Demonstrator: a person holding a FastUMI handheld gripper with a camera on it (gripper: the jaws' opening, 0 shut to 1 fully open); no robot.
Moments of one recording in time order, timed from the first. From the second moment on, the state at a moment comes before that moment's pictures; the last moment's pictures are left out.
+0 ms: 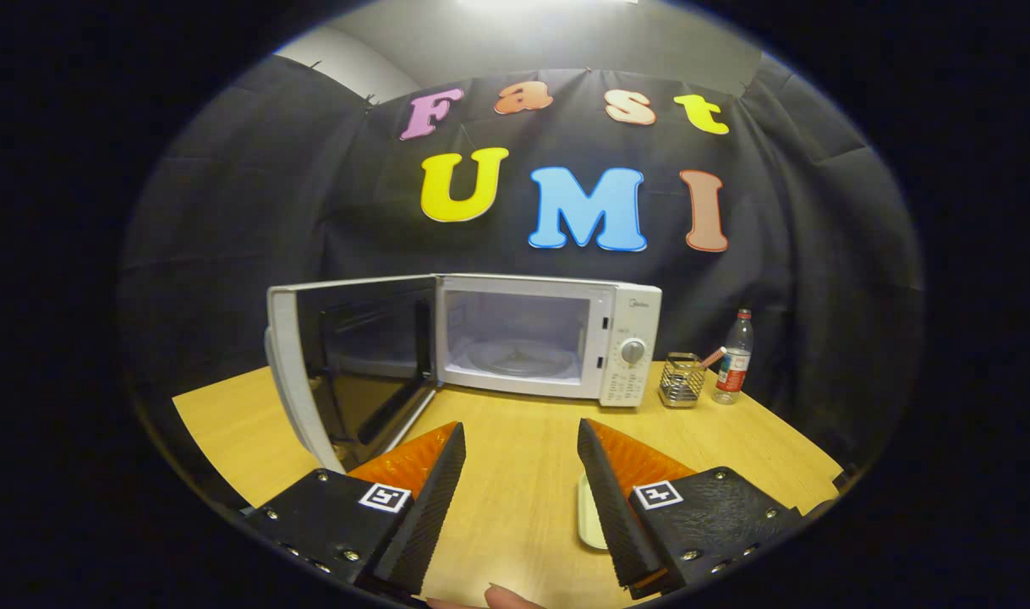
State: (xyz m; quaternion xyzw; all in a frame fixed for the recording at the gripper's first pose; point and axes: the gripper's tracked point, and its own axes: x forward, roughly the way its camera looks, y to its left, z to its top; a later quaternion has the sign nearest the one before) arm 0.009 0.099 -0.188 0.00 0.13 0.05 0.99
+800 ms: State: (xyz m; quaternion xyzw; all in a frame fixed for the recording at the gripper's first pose) arm 0.033 -0.009 -0.303 -0.01 0.29 0.06 0.96
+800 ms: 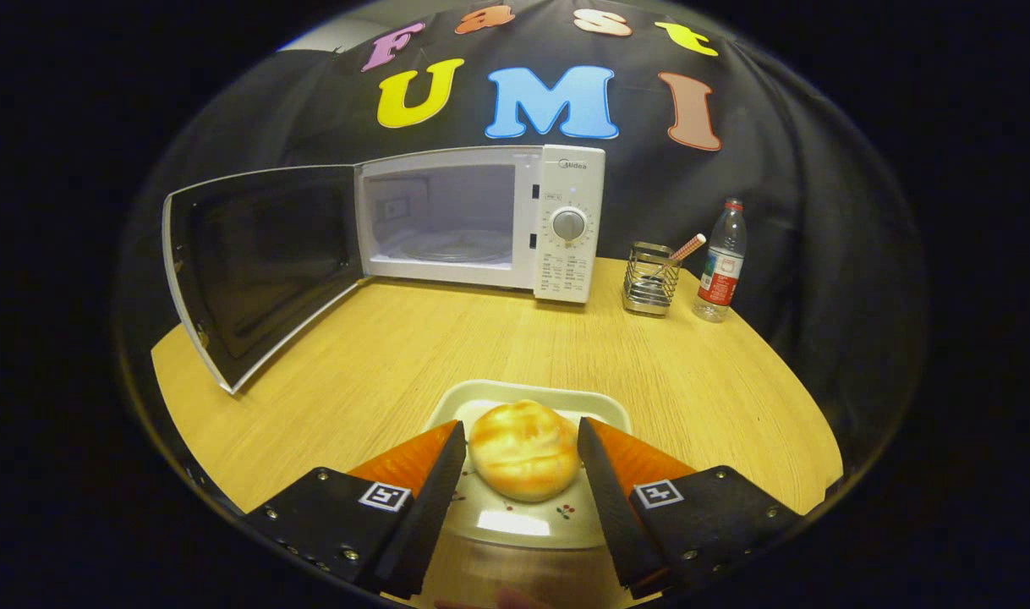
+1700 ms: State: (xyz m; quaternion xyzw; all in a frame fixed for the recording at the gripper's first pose) arm 0.037 -0.015 -0.308 0.01 0.29 0.04 0.96
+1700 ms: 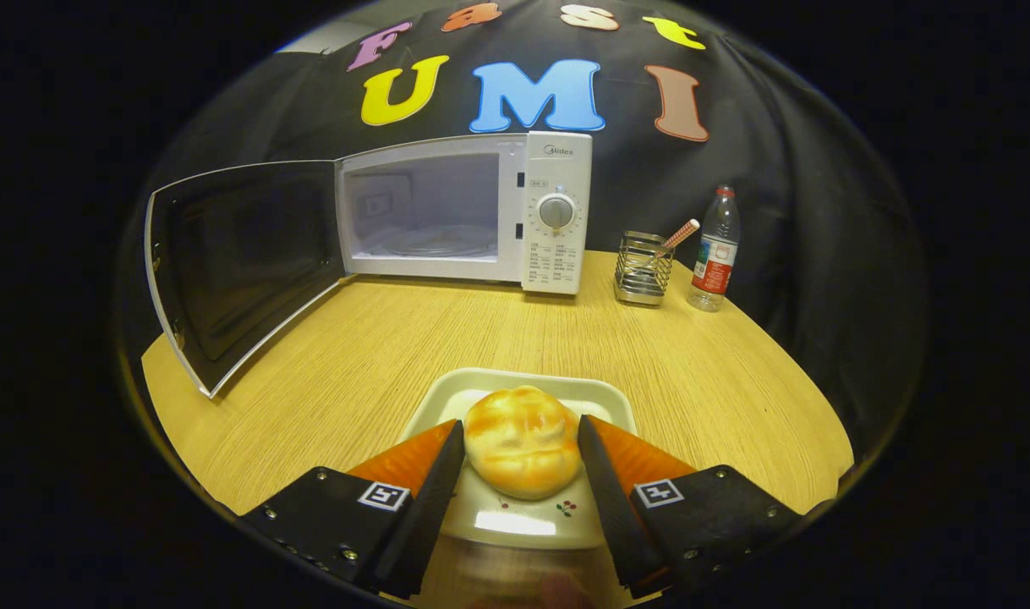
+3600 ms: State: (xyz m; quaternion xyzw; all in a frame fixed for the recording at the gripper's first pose) arm 0.026 0.012 -0.300 0.04 0.30 0.09 0.95
